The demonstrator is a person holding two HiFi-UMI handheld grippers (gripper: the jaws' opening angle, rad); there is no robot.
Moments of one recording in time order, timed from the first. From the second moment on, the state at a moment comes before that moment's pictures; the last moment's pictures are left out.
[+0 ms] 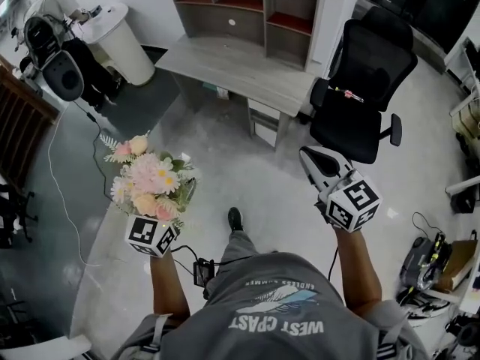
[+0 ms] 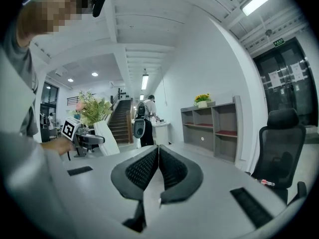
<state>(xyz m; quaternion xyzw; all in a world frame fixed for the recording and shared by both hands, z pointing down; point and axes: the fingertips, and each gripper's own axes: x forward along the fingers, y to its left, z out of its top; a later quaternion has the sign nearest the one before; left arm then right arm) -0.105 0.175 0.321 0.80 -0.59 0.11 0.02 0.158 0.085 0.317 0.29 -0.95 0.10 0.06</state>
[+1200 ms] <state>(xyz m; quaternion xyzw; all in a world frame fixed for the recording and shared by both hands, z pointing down) -0.172 -0.031 0.319 0.88 -0.47 0.10 0.02 0.099 -0.043 0.305 0.42 -0.90 0.10 0.06</state>
